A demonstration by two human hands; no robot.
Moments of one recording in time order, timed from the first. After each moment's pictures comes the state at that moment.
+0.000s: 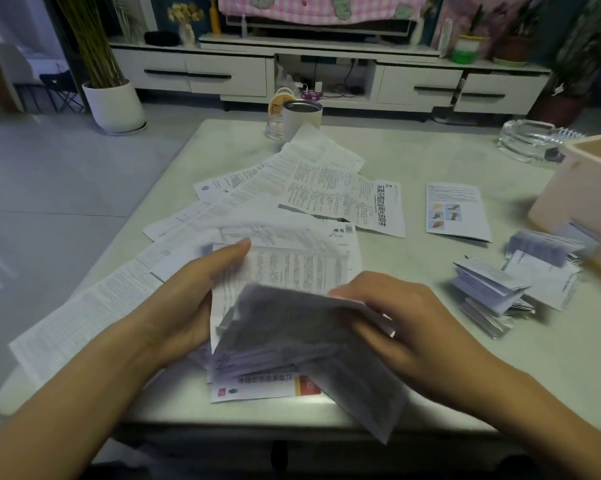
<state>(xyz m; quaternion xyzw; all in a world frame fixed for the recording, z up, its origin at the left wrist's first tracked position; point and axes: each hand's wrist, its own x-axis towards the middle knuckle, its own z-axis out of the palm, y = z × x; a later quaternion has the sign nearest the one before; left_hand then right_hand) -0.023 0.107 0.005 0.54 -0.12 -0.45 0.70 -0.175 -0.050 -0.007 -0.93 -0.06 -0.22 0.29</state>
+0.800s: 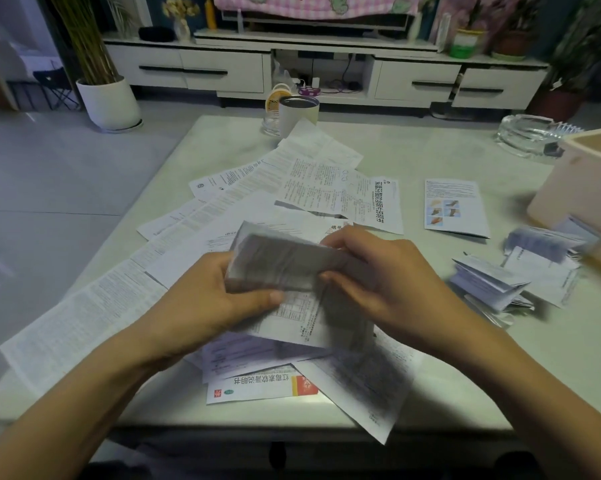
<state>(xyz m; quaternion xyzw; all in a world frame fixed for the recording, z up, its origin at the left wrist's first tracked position) -0.028 0.109 0.002 0.70 -0.35 -0.29 0.55 -0.147 -0.059 0.007 -0.94 0.03 -0.21 0.25</state>
